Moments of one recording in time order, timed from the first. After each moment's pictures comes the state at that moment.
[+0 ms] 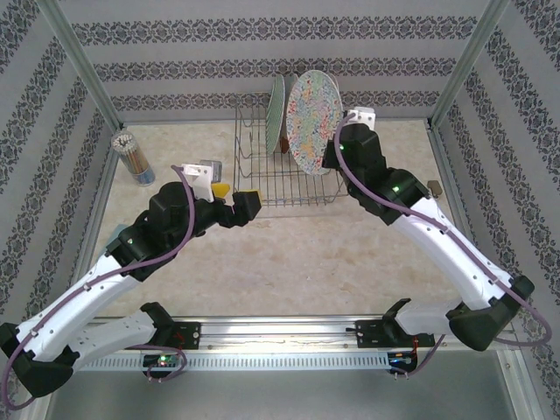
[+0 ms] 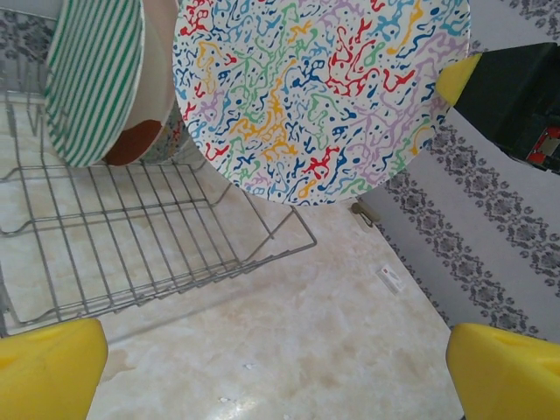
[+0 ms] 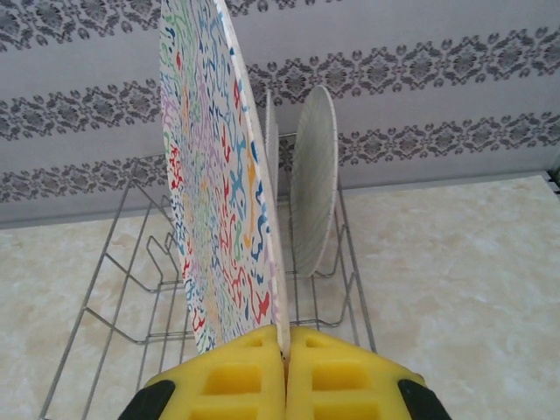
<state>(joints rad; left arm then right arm) -0.72 0.90 1.01 -0.40 -0.05 -0.53 0.66 1.30 1.46 -0.61 0.55 0.41</state>
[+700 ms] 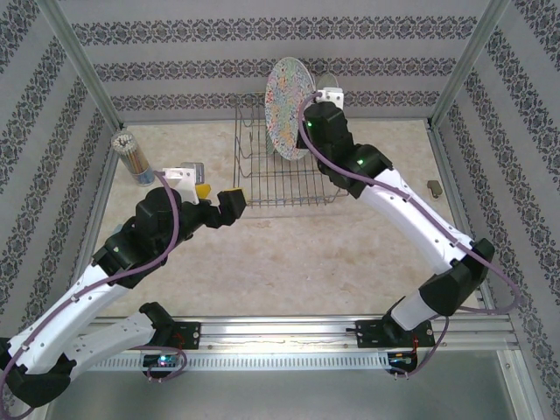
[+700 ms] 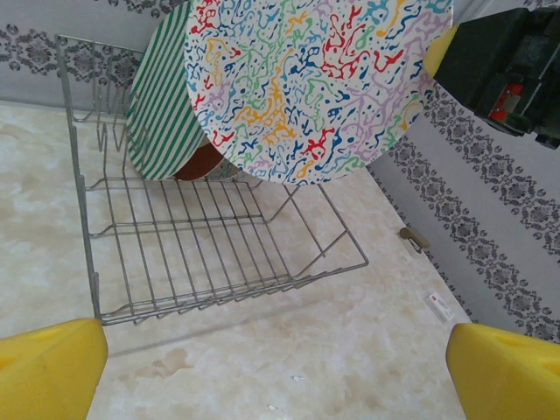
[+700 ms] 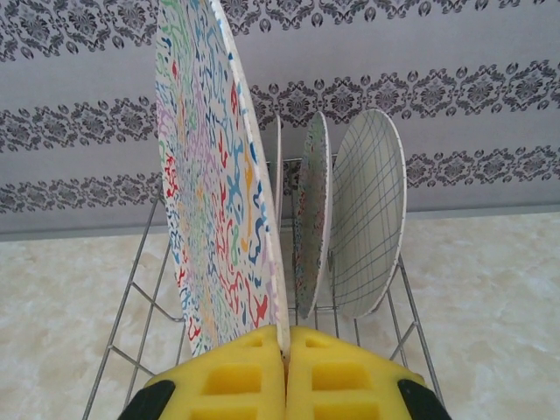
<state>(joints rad) -0.69 0.82 1.01 -0.48 -0.15 -0.52 0.67 1.56 1.68 -0.56 0.55 0.39</state>
